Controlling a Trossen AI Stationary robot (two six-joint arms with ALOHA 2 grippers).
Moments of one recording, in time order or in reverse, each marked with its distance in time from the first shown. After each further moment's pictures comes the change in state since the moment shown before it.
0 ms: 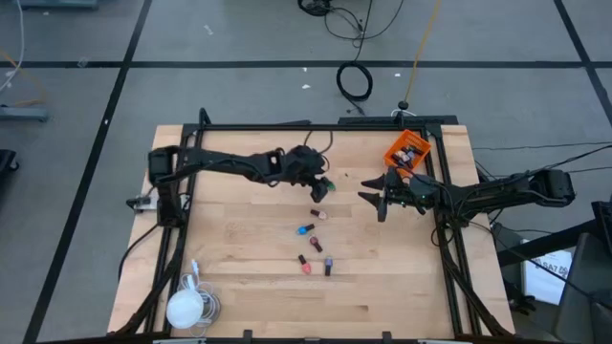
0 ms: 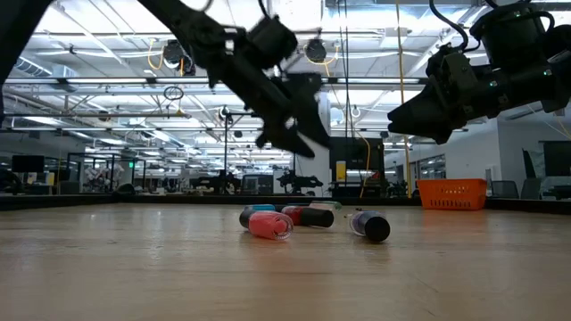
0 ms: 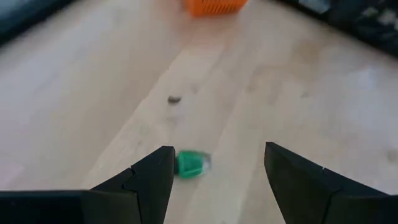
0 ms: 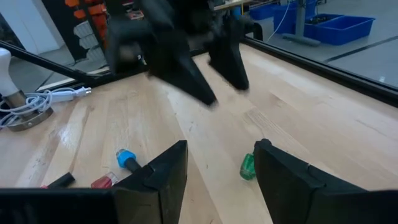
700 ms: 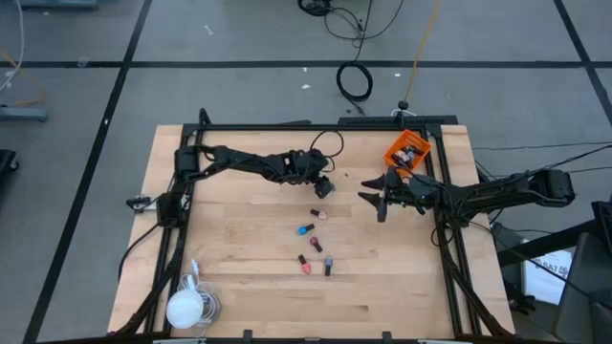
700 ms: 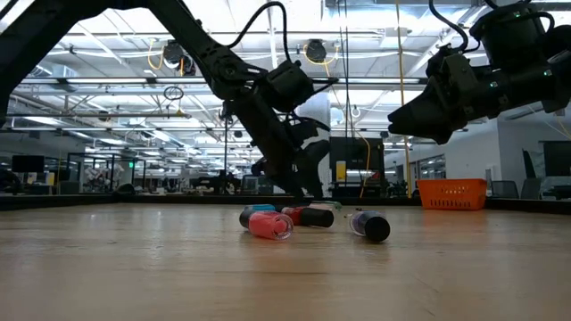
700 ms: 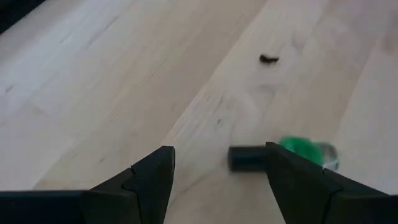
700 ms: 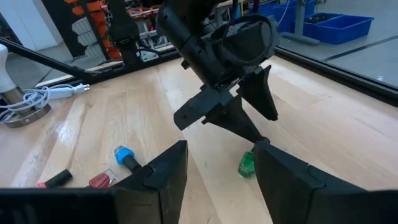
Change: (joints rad) left arm 0.044 0.200 0.098 -0.079 -0.161 0.038; right arm 0.000 0.000 0.000 -0.008 0.003 -0.008
